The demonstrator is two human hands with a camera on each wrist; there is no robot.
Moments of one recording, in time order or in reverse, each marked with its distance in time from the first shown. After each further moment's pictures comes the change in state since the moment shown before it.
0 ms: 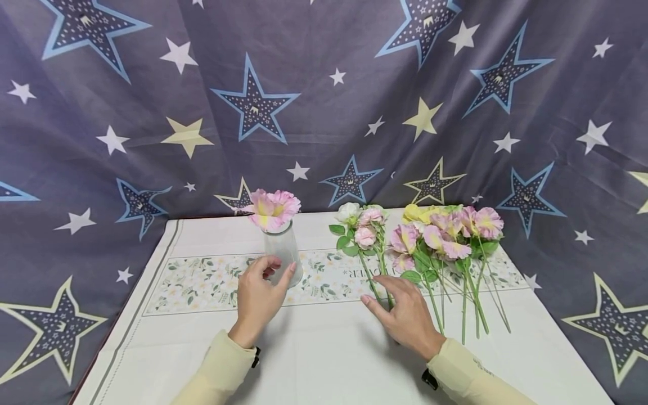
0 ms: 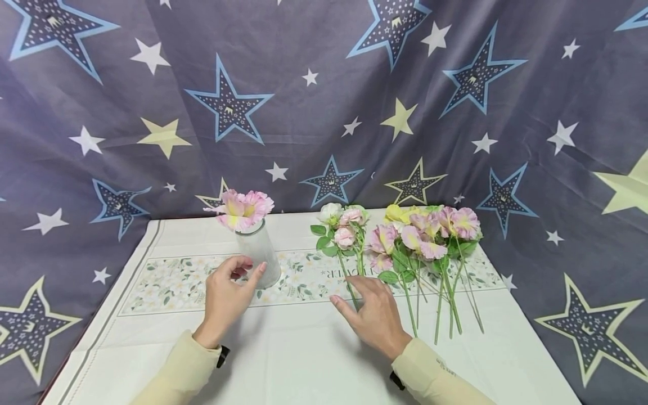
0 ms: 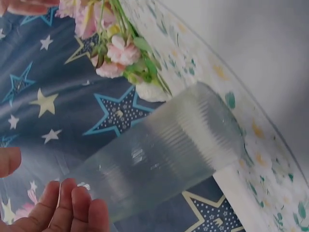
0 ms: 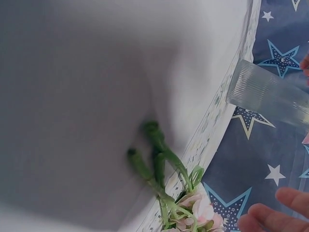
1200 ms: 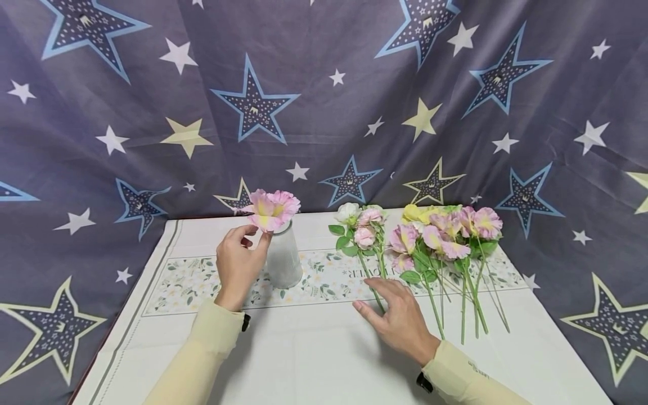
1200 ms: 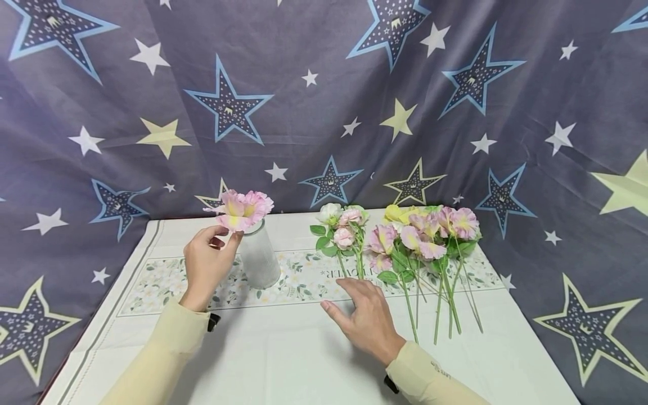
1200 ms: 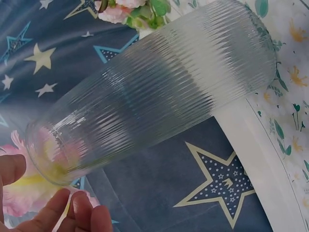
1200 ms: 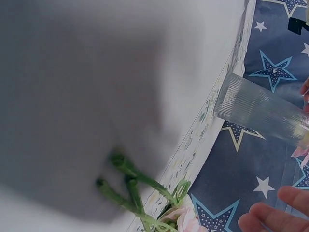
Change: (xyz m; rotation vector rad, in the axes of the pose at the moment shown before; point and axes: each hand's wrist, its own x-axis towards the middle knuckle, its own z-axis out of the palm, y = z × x) left_hand 0.065 -0.008 -0.018 0.074 0.145 -0.109; right_hand -0.002 -0.016 0.002 0.046 0.021 -0.071
